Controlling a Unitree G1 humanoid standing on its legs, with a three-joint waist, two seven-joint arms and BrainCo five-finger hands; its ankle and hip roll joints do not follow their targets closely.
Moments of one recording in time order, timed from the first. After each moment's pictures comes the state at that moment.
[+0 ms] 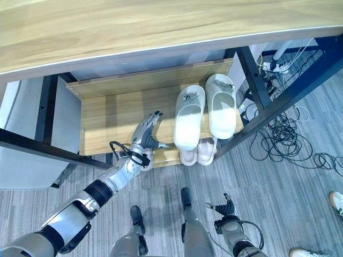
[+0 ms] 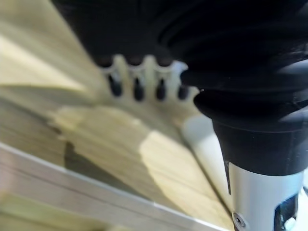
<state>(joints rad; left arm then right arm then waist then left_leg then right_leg) -0.65 0.23 -0.63 0.67 0.41 -0.09 0.52 -0.20 -0.28 0.33 1.20 0.17 -0.20 -0.33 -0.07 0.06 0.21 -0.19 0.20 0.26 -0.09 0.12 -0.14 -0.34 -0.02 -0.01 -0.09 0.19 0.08</state>
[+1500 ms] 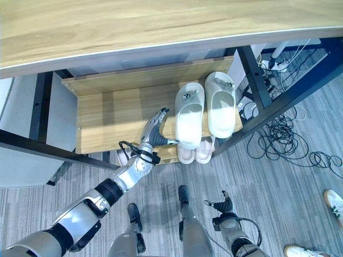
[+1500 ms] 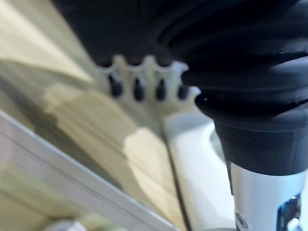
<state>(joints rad) -0.69 0.10 -0.63 0.69 0.30 -0.09 0.57 -0.22 -0.27 0.37 1.19 0.21 -0.20 -0.35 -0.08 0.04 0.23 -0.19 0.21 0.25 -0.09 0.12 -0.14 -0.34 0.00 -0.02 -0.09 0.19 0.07</state>
